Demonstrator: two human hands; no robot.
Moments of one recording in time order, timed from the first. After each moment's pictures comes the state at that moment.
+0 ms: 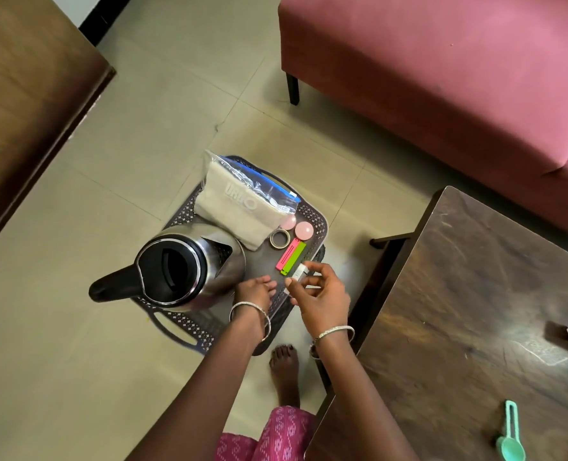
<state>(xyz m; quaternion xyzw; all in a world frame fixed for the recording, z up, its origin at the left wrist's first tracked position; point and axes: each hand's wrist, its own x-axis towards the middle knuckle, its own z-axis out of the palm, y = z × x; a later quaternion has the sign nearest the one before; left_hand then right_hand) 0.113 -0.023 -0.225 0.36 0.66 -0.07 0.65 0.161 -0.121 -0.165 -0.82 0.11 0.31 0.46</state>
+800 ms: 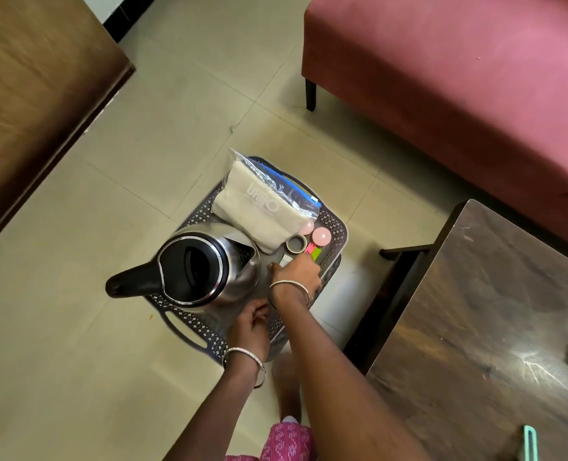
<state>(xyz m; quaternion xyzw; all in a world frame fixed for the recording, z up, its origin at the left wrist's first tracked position) 0.050 -0.030 -0.203 0.54 0.59 -0.05 0.60 0.167 -0.025 -0.200 -0.91 0.14 0.34 0.21</state>
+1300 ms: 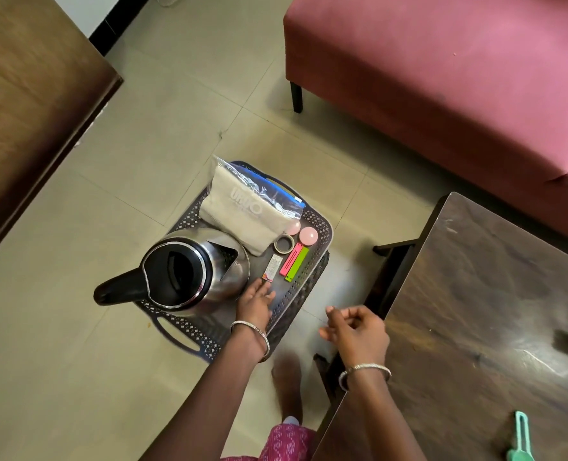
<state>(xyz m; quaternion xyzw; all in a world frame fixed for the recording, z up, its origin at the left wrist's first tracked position) 0.100 -0.028 -0.205 0.33 0.62 -0.04 0.71 0.146 -0.175 -0.168 -0.79 0.27 0.28 0.47</state>
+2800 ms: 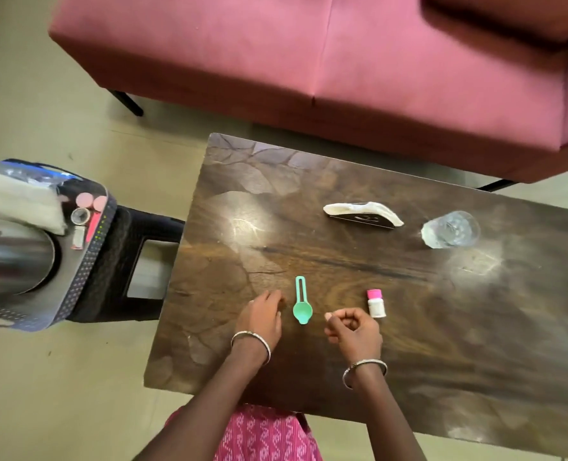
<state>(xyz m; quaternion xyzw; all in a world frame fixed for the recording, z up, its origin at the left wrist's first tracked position) 0.096 -0.437 -0.135 0.92 0.11 -0.21 0.31 0.108 -0.611 -0.112 -0.74 0.38 0.20 0.52</state>
